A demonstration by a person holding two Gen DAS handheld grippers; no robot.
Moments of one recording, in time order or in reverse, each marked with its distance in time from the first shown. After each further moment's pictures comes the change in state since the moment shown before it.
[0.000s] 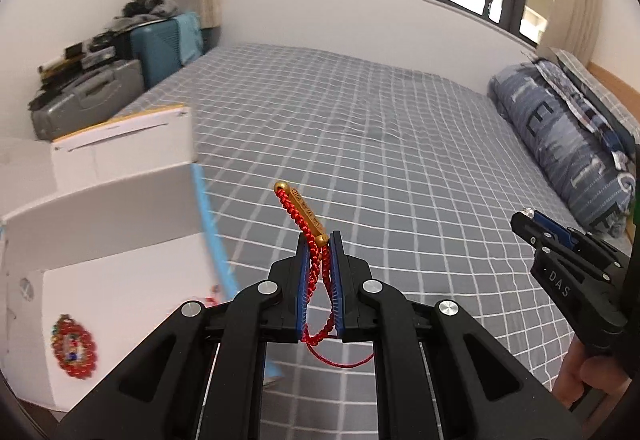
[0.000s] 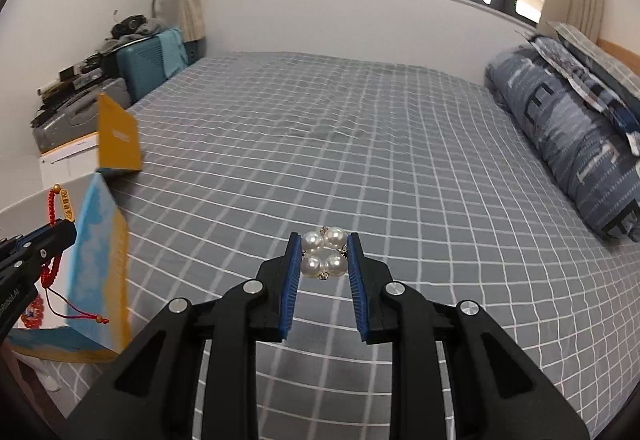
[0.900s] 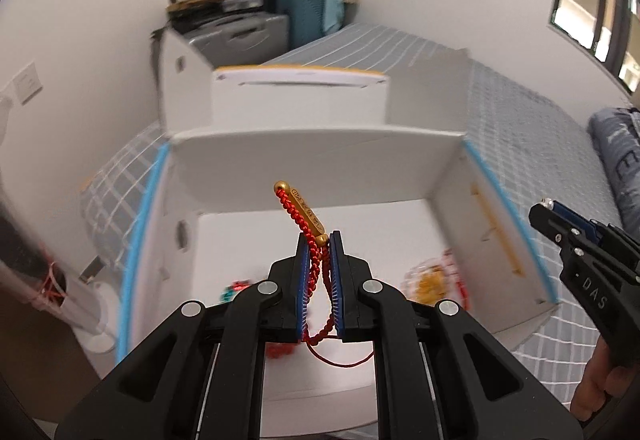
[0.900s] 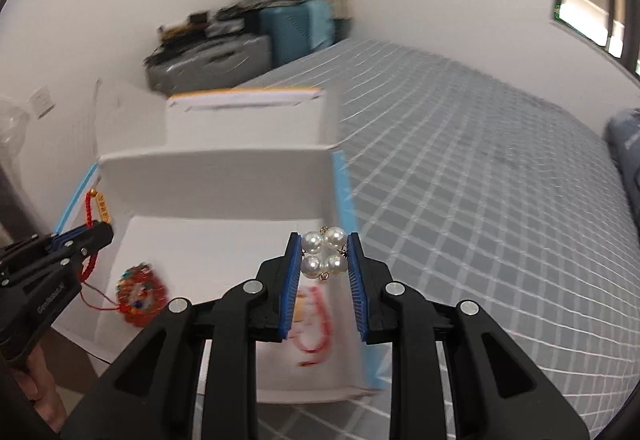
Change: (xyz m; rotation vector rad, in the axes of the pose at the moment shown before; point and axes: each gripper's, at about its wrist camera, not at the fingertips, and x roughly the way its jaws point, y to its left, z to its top) left arm -0.058 0.216 -0.039 -0.205 0.084 0.285; right arm -0.009 0.250 -0.006 -0.252 0.077 0.327
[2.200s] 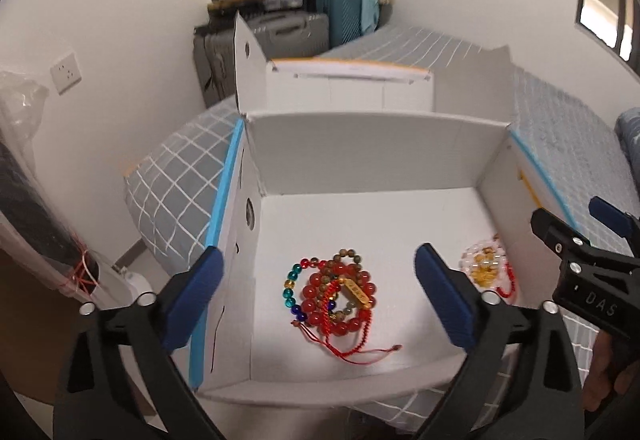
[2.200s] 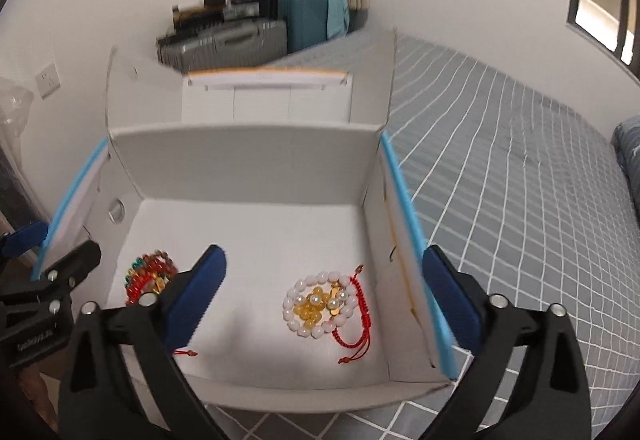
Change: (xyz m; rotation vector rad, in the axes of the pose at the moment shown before) left arm -0.022 0.034 -0.020 -0.009 -0.037 0.099; right arm -0.006 0.022 -0.013 -0.015 -0.042 -0.013
